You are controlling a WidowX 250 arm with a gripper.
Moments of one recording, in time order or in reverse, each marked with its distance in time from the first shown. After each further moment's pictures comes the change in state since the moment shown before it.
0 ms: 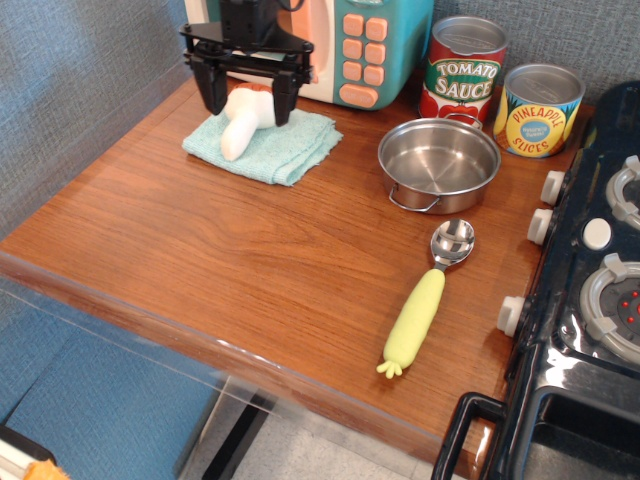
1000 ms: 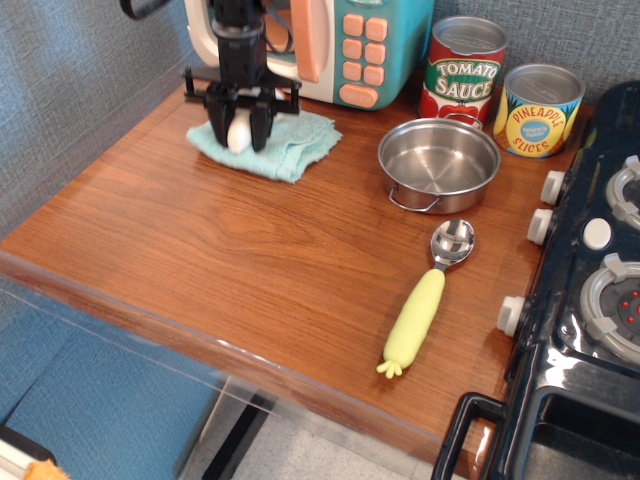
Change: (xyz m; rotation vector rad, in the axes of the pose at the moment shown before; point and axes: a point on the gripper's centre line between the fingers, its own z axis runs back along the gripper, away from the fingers) arm 0.019 0.015 -0.042 0.012 0.063 0.069
